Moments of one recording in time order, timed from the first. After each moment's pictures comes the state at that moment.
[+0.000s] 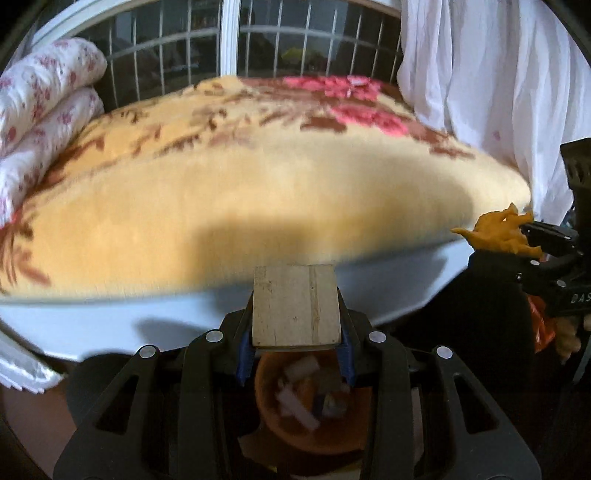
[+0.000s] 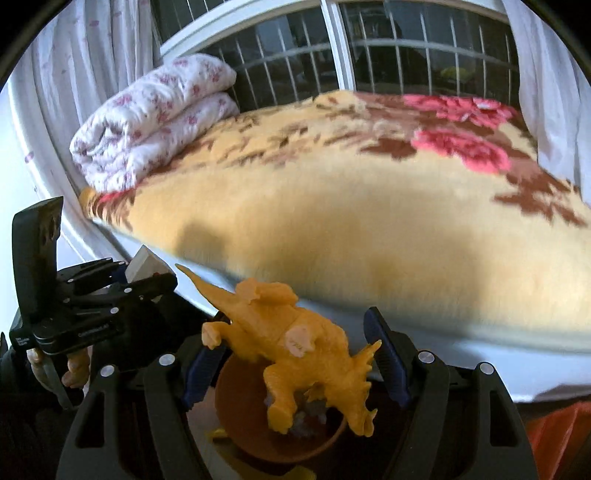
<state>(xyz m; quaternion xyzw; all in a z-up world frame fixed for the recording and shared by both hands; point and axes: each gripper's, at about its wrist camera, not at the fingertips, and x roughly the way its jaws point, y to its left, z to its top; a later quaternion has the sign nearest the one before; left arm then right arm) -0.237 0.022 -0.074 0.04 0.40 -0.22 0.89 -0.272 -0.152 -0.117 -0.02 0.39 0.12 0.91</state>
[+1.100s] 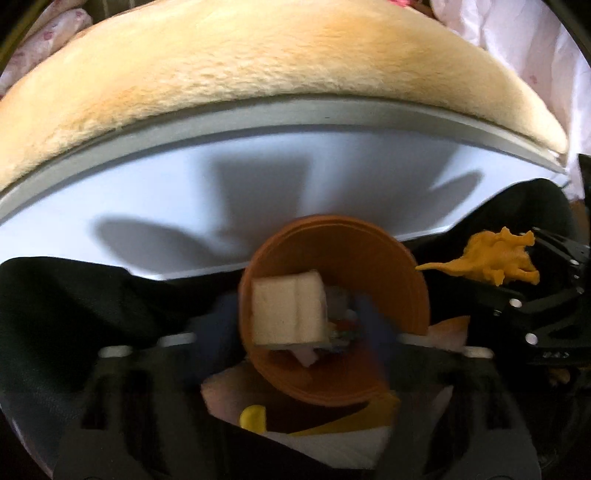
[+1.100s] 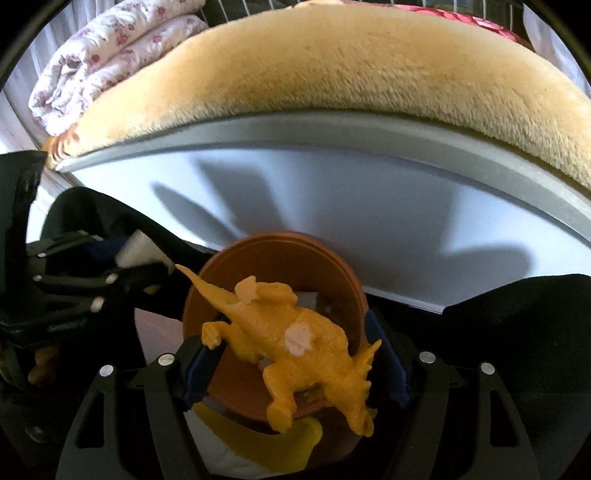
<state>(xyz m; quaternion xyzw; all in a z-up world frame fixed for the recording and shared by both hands) -0.231 0.013 -0.169 0.05 0.54 -0.18 0.82 -0.264 -0.142 -0.235 -0.02 0.51 0.07 0.86</state>
